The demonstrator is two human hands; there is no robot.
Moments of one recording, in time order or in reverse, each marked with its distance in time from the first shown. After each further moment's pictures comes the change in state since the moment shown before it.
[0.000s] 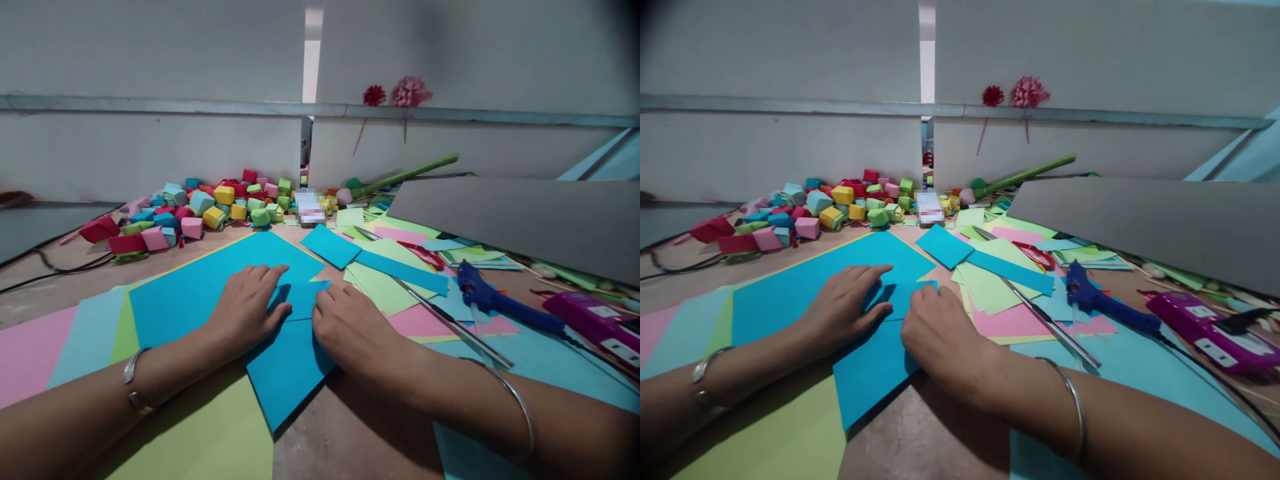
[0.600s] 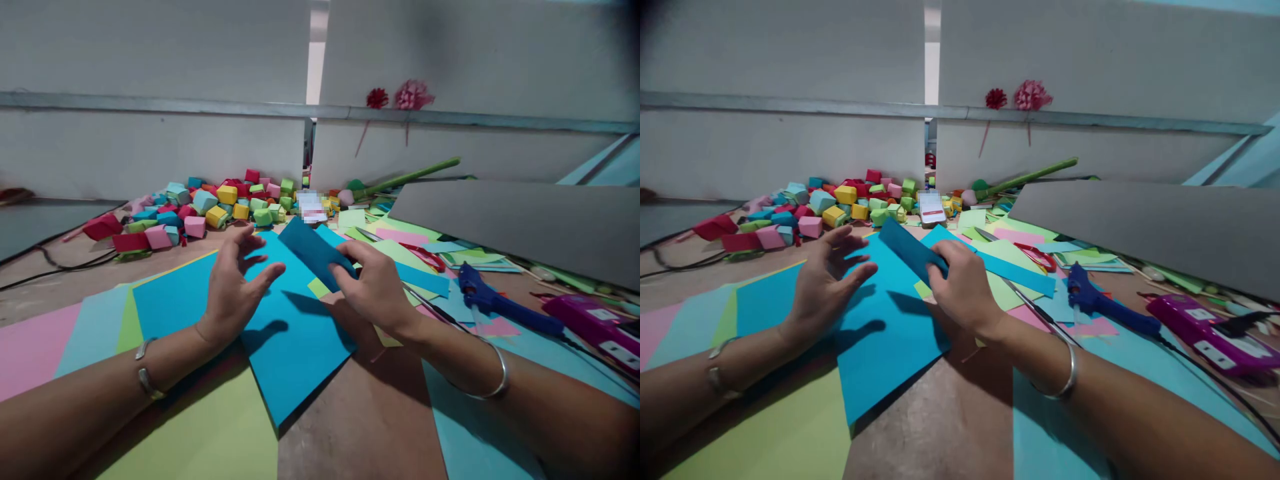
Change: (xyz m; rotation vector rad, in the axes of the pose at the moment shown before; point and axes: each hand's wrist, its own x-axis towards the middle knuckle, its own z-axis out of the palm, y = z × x) left_hand 0.011 0.003 -0.010 -0.876 0.569 -0.246; right_hand 0.013 0.041 0.012 0.706 0.744 0.416
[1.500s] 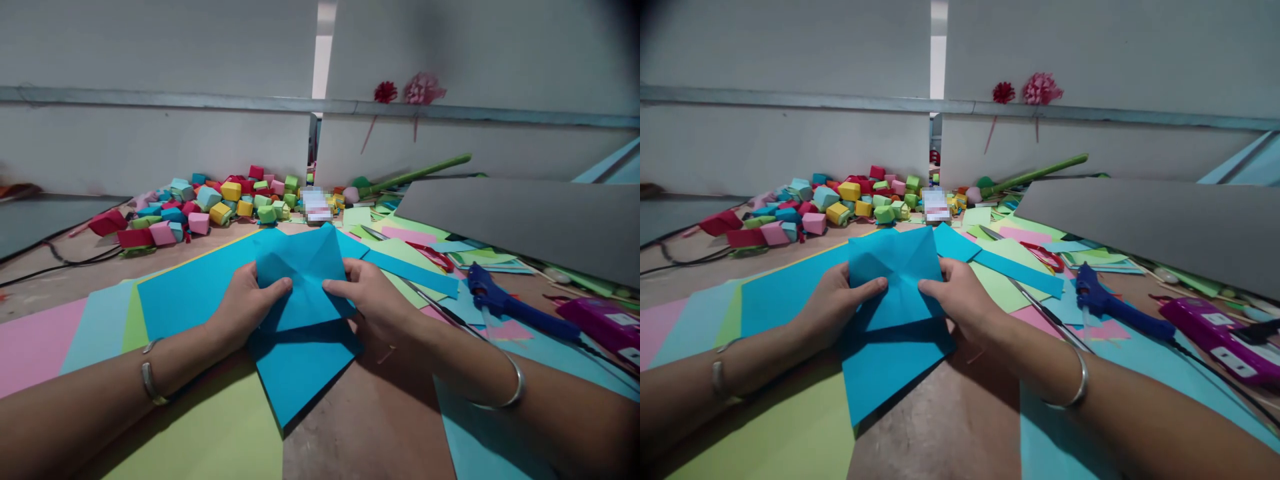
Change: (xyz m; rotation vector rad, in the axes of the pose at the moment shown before) left_hand -0.010 0.006 -0.001 -0.255 -0.266 -0.504; right_hand -0.004 -0.018 0.001 0.900 -0.407 0.717
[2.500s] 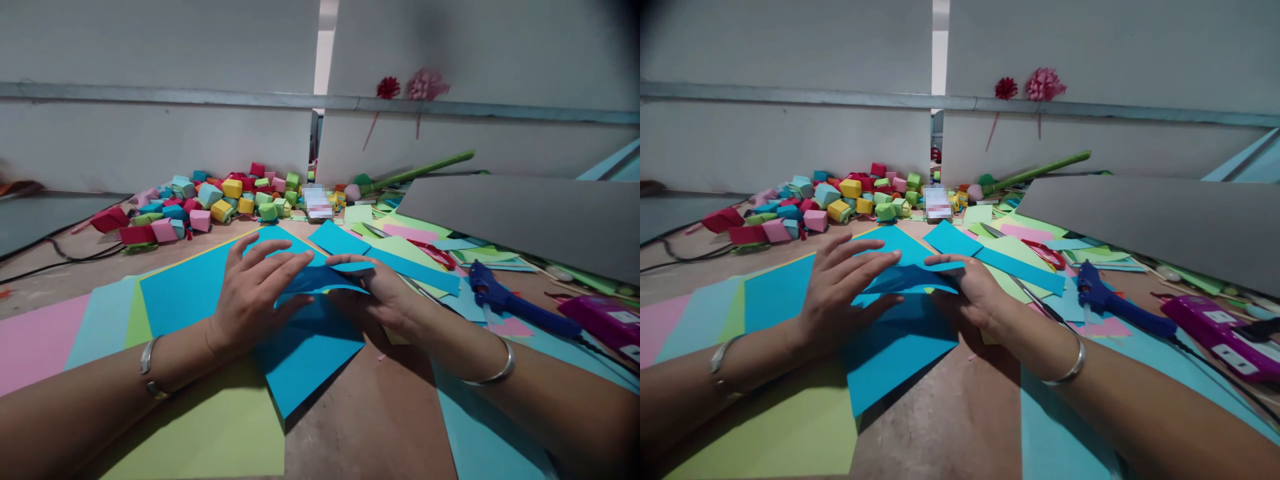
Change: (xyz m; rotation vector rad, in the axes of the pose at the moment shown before) left_hand -0.001 0.006 -0.010 0.994 0.106 1.140; right_hand 0.016 0.004 -0.015 0.178 0.042 0.115
